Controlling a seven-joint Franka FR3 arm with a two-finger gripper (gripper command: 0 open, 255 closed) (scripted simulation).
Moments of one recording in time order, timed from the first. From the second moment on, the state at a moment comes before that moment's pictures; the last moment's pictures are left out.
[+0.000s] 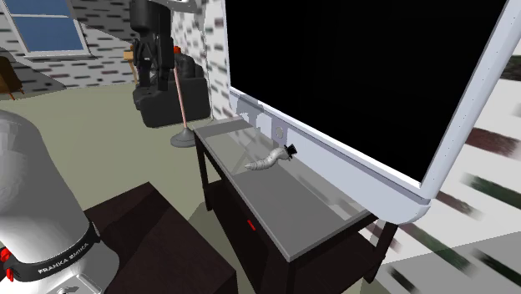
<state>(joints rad) 0.00 -0.74 0.06 -2.41 -0.02 1.42 0.04</state>
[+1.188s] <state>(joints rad) -0.04 -0.26 0.08 -2.40 -0.01 1.97 0.14</state>
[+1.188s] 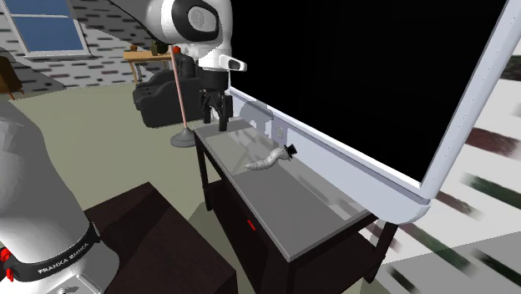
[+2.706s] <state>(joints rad) -0.05 0.58 0.05 -1.79 -0.04 2.31 0.25</state>
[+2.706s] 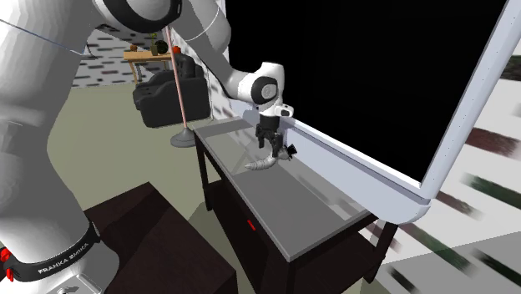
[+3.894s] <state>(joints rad) -0.05 0.66 0.04 -1.77 -0.05 2.38 0.25</state>
